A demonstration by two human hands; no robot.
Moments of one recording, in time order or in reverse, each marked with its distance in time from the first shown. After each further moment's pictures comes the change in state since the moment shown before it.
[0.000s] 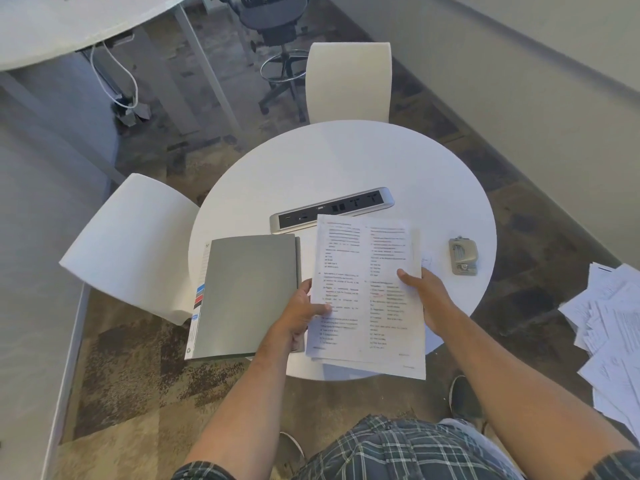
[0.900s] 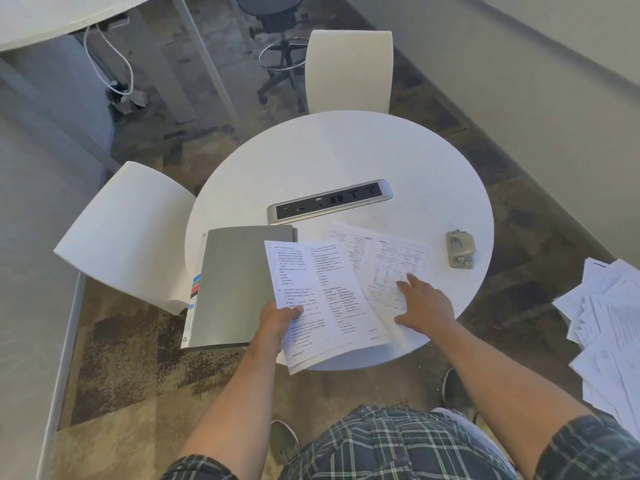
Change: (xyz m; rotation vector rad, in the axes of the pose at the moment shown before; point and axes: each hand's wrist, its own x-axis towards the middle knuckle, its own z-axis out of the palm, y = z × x) left_hand -0.014 -0.025 -0.025 0.014 0.463 -0.136; right_hand 0.006 0.033 -0.013 -1.688 -0.004 -0.139
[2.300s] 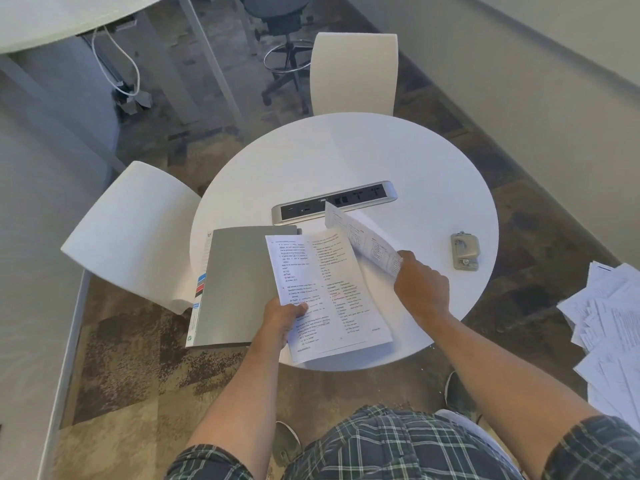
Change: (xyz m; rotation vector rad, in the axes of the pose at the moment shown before) left_hand 0.004 0.004 -0.002 0.006 -0.038 -0.001; right_hand -0.005 -0.040 -0.041 0.160 0.478 0.121
